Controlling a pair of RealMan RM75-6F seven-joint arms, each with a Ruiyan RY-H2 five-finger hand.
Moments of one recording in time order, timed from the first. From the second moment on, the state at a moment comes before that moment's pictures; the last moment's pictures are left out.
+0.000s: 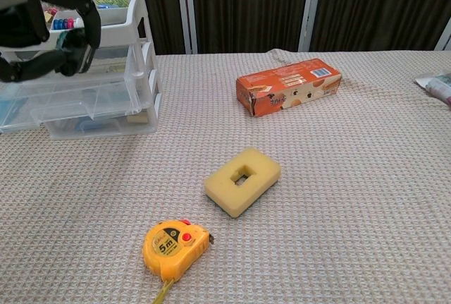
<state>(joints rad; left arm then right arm) -0.54 -1.11 -0.03 -2.14 1.51 1.26 0.88 0.09 -1.12 0.05 -1.65 -1.50 1.45 -0.10</state>
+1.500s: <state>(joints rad) -0.50 -1.03 0.12 -1.86 1.86 1.26 0.79 0.08 -1.12 0.05 -1.66 -1.49 1.45 -0.11</state>
